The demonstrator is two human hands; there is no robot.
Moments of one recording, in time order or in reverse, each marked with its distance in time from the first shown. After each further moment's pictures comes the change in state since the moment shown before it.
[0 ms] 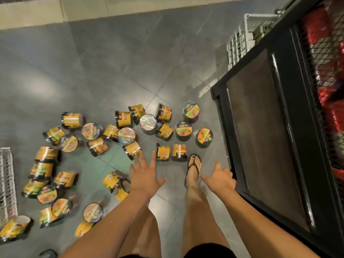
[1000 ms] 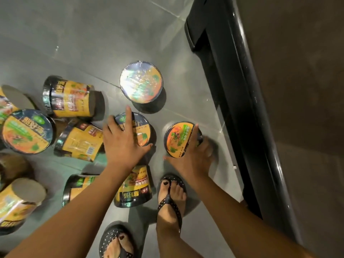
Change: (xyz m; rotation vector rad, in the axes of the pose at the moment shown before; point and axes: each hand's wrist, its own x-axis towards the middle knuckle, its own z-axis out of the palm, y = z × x) left_hand 0.464 0.153 0.233 -0.107 0.429 0.080; right_hand 0.478 -0.010 0.189 0.173 0.325 -0.087
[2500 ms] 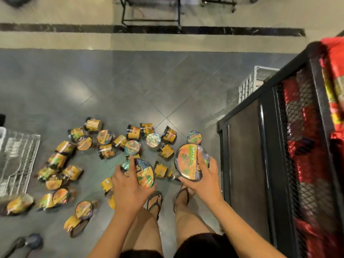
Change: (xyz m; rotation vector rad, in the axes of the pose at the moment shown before) left_hand -0.386 -0.011 -0.508 -0.281 0.160 -0.548; right_hand -0.377 -0.068 -0.427 0.434 0.037 -0.776
